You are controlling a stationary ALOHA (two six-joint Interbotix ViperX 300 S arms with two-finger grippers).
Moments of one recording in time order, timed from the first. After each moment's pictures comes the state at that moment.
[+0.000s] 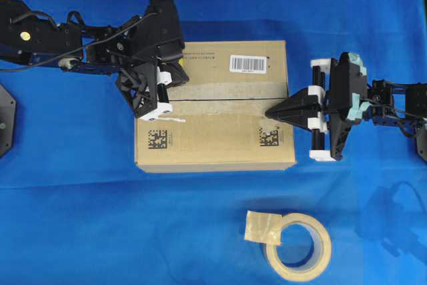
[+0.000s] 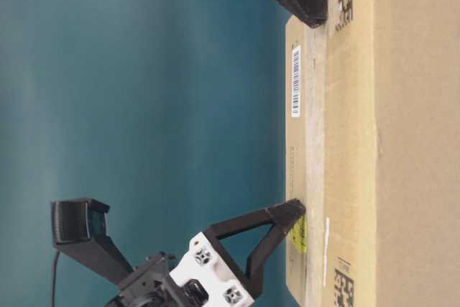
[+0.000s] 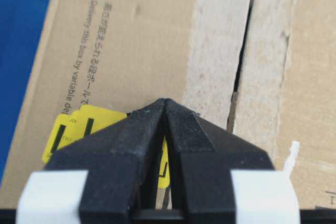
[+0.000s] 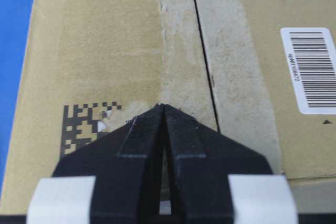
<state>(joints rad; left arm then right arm) 0.16 -0.11 0.64 -0.04 0.32 -0.07 0.01 -0.23 1.05 0.25 -0.39 -0.01</state>
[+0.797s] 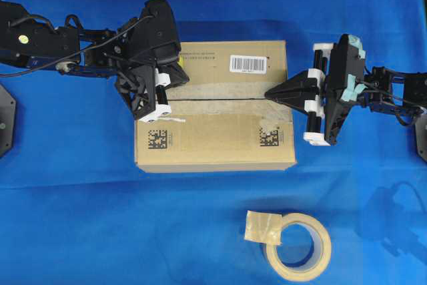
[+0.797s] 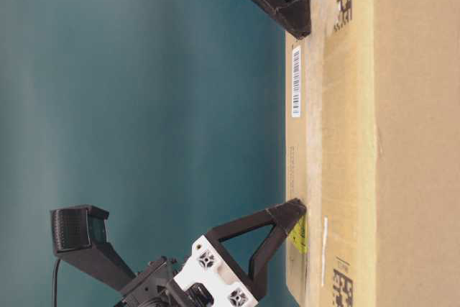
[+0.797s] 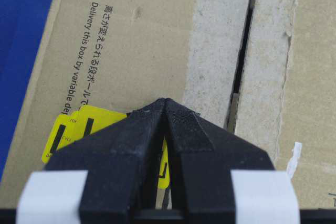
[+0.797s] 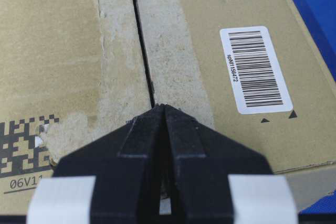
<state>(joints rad) 0.15 -0.11 0.65 -0.04 0.30 -0.08 -0.06 -0.23 1.04 0.25 -0.40 -0.01</state>
